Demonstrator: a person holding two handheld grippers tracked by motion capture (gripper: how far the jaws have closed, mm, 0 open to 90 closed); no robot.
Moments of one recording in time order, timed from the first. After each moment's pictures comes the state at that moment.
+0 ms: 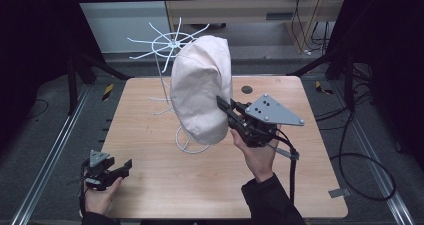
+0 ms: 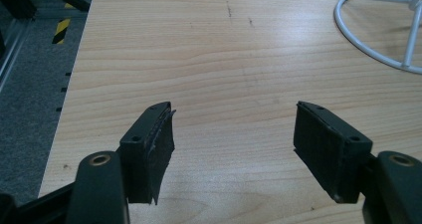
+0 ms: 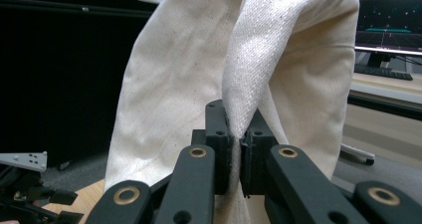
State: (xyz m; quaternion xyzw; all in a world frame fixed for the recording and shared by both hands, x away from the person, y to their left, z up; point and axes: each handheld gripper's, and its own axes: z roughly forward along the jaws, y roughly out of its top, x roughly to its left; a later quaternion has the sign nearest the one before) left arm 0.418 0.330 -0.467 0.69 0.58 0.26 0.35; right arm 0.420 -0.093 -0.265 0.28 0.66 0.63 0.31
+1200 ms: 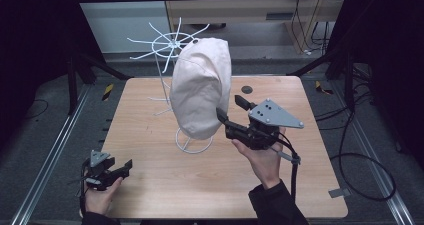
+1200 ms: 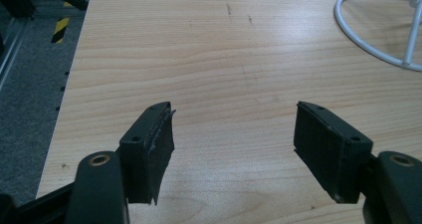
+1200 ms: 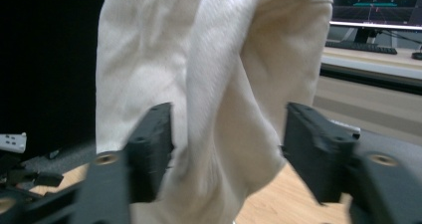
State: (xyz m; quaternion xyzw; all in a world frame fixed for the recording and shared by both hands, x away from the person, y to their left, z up) left arm 0.418 0.330 -0.467 0.69 0.58 0.26 0.35; right arm 0.424 -0.103 -0.284 0.31 0.67 0.60 0.31
